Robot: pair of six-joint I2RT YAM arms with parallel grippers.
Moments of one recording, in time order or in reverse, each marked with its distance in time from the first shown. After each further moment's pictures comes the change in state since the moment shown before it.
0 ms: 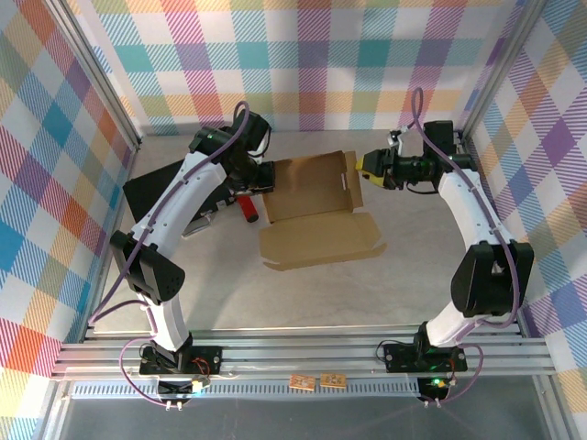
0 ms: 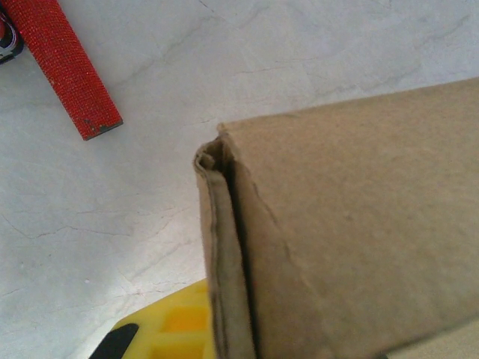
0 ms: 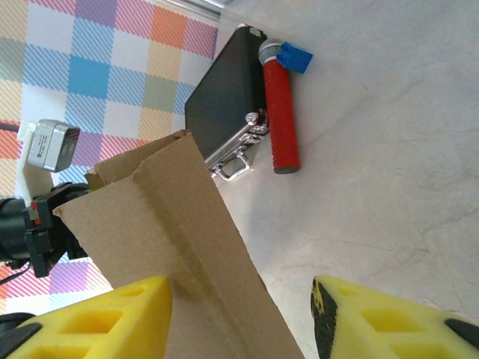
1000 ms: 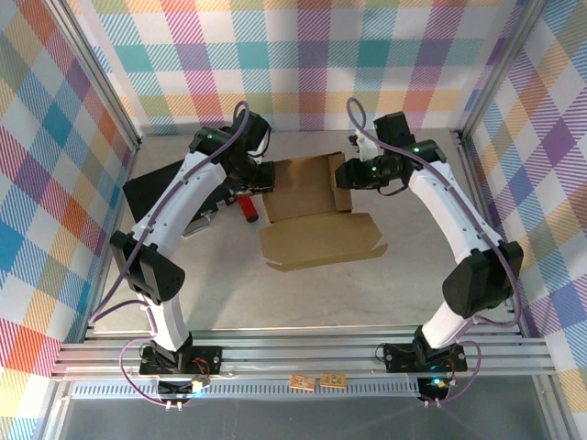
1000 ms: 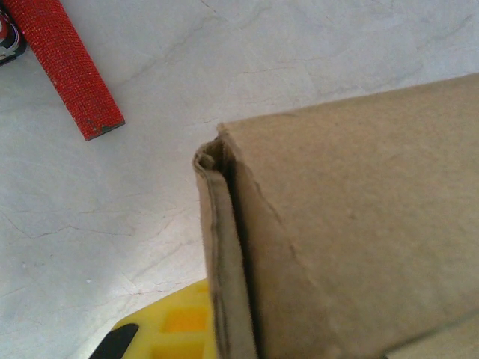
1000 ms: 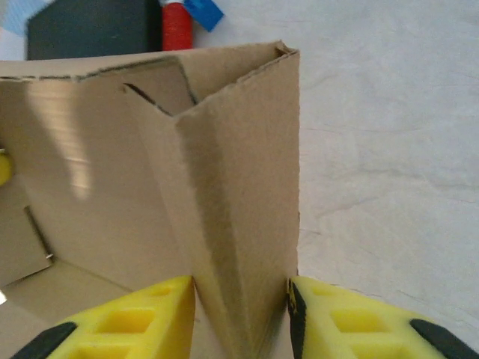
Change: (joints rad) left arm 0.000 0.000 0.000 -0.001 -0.003 0.000; right arm 0.306 0.041 0.228 -0.291 0.602 -0.239
